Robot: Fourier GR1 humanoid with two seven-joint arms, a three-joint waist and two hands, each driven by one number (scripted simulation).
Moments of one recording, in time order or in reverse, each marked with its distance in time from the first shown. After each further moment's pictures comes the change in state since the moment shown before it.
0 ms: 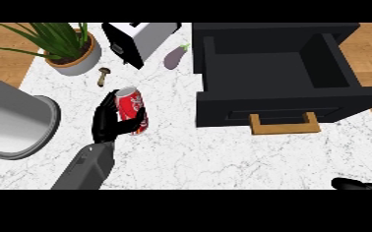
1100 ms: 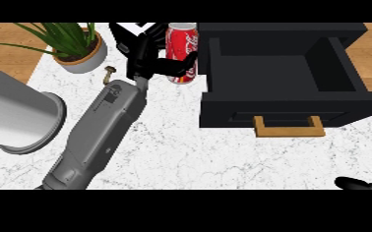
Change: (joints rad) left arm -0.417 -0.053 -0.067 -0.239 -0.140 0.043 0.502; right arm 0.009 0.009 -0.025 -0.014 0.034 -0.001 -0.008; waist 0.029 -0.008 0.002
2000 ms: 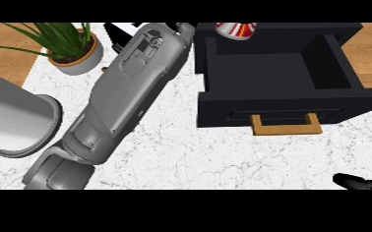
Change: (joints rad) left arm -0.456 -0.081 0.048 0.115 -0.101 0.134 0.310; right arm -0.023 0.009 0.006 0.000 0.015 -0.005 0.009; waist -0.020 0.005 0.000
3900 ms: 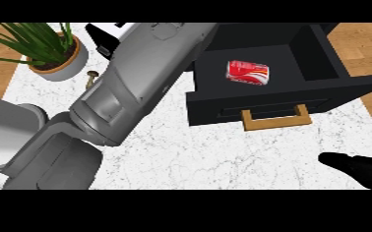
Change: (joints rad) left arm -0.340 -0.011 -0.155 0.464 0.268 0.231 -0.133; right arm -0.194 -0.156 0.081 0.035 0.162 0.050 0.002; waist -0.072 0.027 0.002
